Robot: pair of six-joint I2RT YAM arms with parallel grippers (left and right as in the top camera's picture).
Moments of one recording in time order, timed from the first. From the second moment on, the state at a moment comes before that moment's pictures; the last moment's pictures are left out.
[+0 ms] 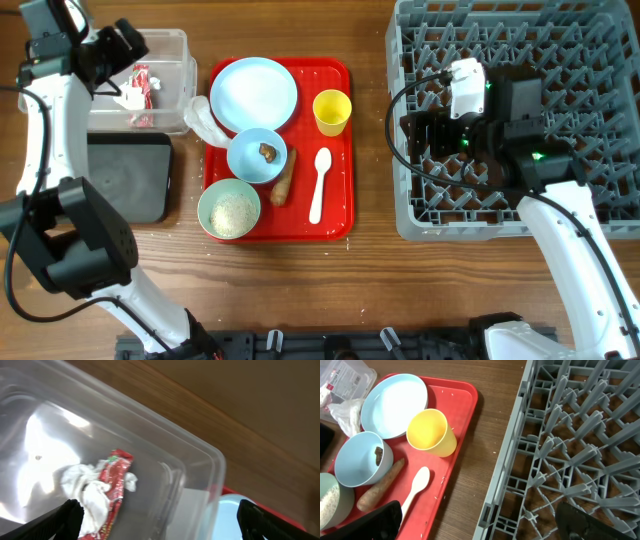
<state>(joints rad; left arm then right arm) 0.29 1.96 1.69 -0.57 0.22 -0.28 0.15 1.31 1.12 -0.62 -0.25 0.00</state>
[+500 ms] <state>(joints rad) -0.03 1.96 1.65 -0.95 0.10 -0.33 0.15 1.32 1.12 -0.61 -0.25 0.00</state>
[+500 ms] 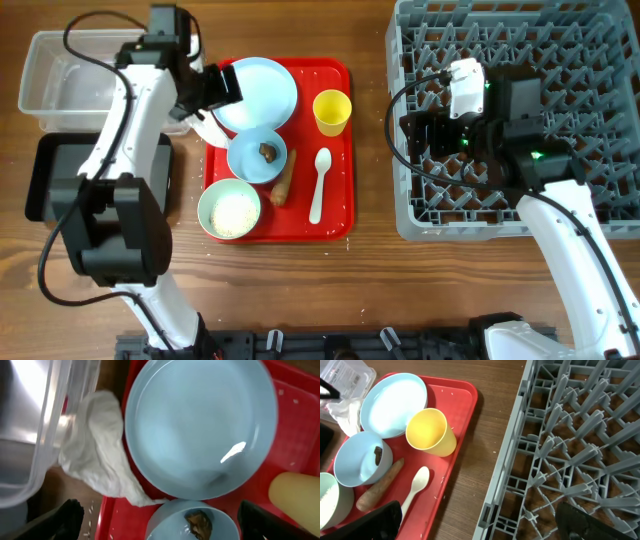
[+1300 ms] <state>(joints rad) -0.02 1.96 1.37 -0.61 -0.06 -0.50 0.15 1.34 1.12 -0.61 -0.25 0.00</state>
